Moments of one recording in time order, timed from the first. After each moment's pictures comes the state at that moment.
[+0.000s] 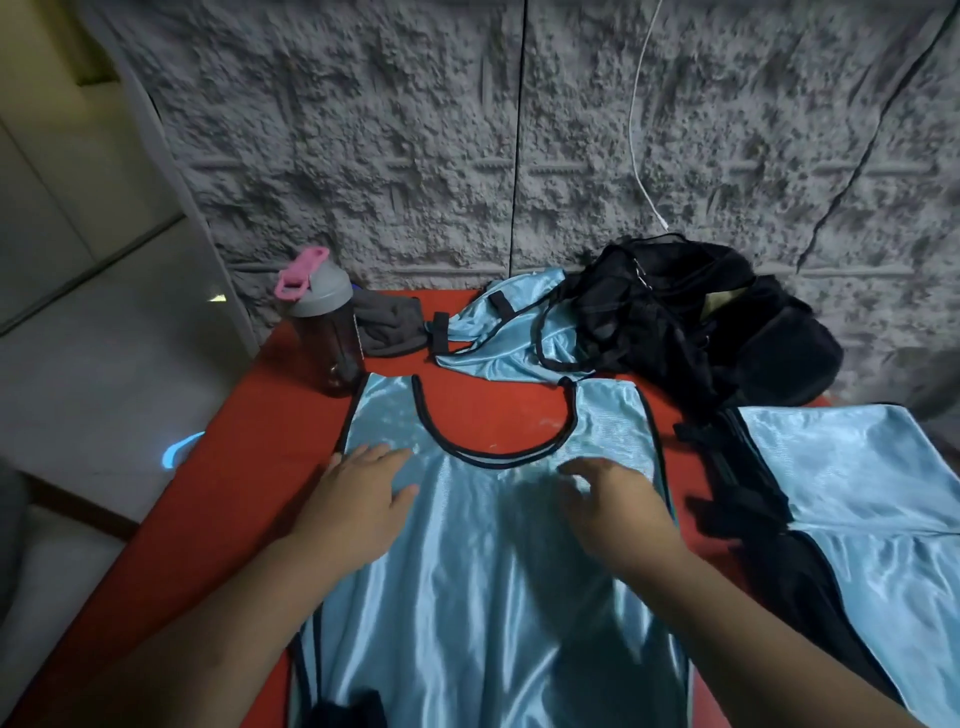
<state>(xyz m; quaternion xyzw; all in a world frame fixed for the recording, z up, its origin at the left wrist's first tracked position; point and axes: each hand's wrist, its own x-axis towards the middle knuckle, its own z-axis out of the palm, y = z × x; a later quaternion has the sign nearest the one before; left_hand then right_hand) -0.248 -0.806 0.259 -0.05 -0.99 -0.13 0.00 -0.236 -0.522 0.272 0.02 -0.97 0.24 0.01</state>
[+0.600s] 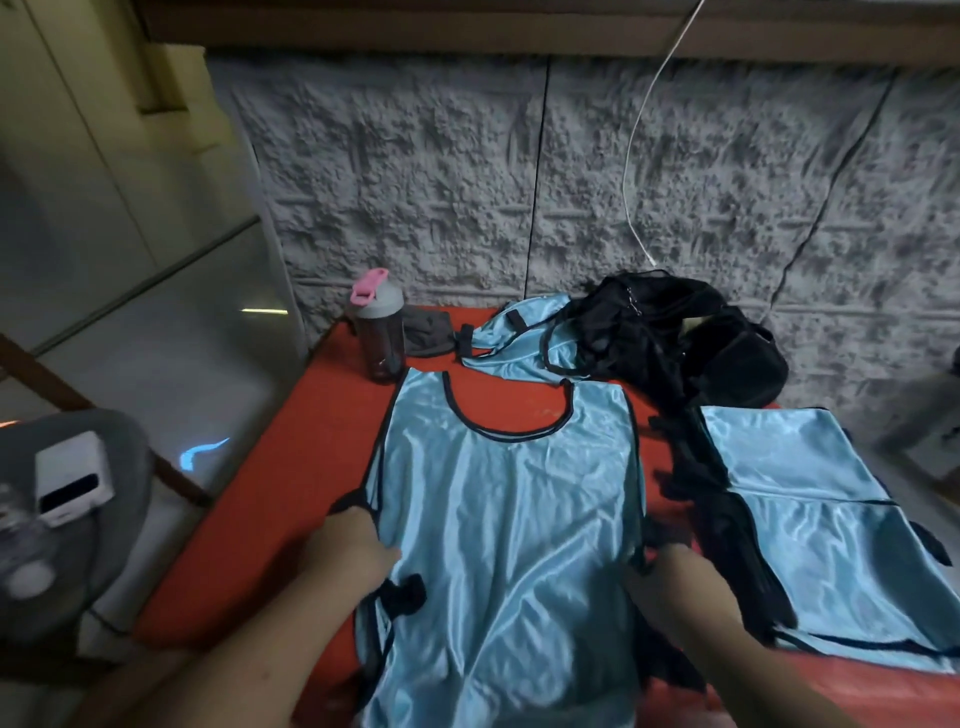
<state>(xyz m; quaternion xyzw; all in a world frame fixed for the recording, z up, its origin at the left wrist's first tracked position) -0.112 -0.821 0.276 0.18 -0.97 -0.14 -0.11 -0.103 -0.468 0.266 -0.15 -0.97 0.18 -0.09</state>
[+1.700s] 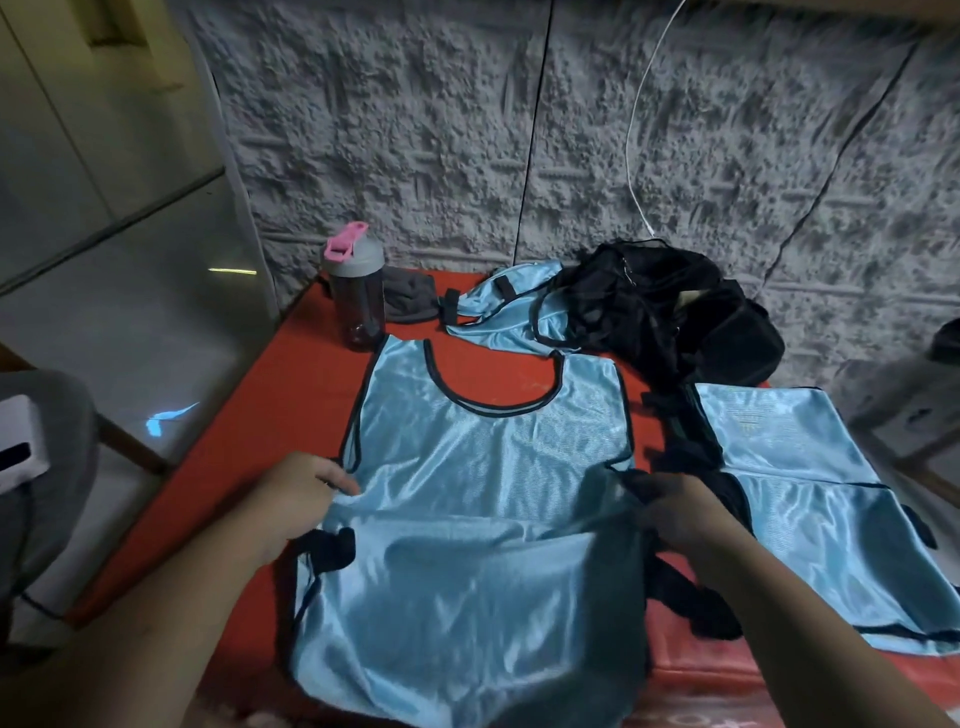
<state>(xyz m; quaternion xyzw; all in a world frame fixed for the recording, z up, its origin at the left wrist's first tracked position) -0.145 -0.858 0.273 0.21 -0.88 -0.42 -0.09 -0.160 -0.443 0.272 -0.16 -0.84 0.50 -0.12</state>
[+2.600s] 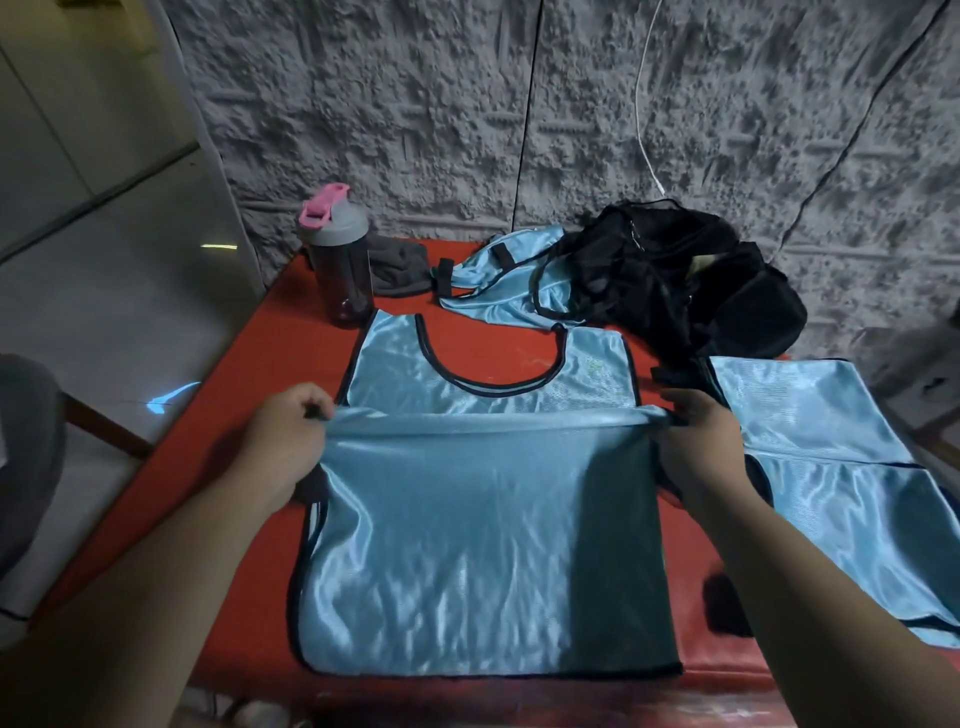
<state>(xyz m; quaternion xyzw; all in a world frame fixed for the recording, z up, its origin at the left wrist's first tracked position) -0.198 -0.859 0.255 0.20 -0.85 -0.47 0.08 -0.208 -0.449 0.278 -0.22 -0.84 0.48 0.10</state>
